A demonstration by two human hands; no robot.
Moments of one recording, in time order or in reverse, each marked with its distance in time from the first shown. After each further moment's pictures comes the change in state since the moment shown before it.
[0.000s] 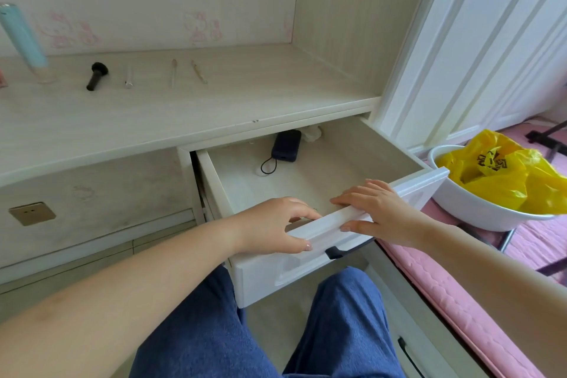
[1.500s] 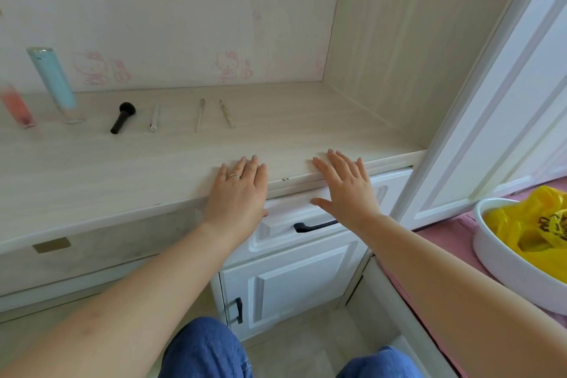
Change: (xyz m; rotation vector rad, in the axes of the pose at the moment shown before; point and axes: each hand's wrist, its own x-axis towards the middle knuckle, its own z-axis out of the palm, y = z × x) left_hand 0.052 -0.091 -0.096 0.862 0.515 -0.423; right_hand 0.194 0.010 0.000 -0.288 0.424 0.135
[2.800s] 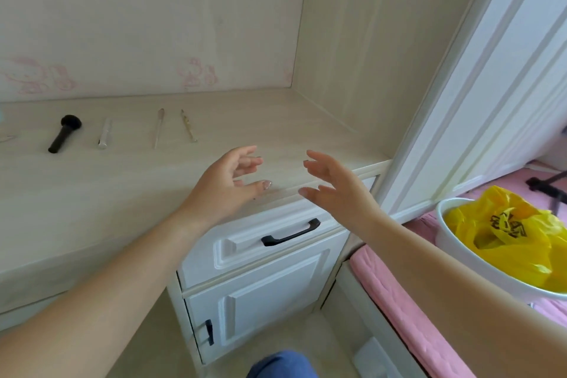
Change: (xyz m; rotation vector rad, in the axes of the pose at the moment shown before) left_hand 0.039 0.004 -0.036 -1.406 0.041 -0.053; right_hand -0.005 0.006 -0.077 1.075 -0.086 0.324
